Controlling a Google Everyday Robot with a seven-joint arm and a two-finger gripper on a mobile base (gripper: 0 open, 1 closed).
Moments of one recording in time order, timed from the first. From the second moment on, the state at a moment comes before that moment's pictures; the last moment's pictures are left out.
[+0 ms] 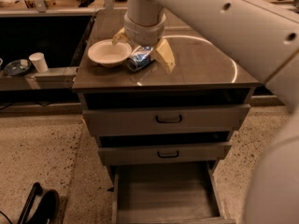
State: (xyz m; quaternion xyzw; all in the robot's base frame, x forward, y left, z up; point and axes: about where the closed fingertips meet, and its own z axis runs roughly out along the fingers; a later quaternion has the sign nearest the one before) arm 0.635 0.006 0.897 -0.95 0.27 -0.13 0.09
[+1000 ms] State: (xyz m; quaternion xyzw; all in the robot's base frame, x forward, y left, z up) arm 0.737 -0.001 0.875 -0.91 0.38 -0.15 0.03
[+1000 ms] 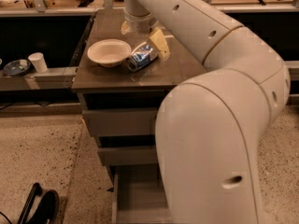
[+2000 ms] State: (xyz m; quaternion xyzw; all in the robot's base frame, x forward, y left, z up) arm 0.751 -0.033 0.836 -0.91 0.41 -0.10 0.01
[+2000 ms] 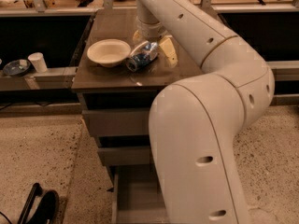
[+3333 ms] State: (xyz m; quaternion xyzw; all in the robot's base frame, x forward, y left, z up) arm 0.729 -0.028 0.838 -0.89 0.45 0.00 0.09
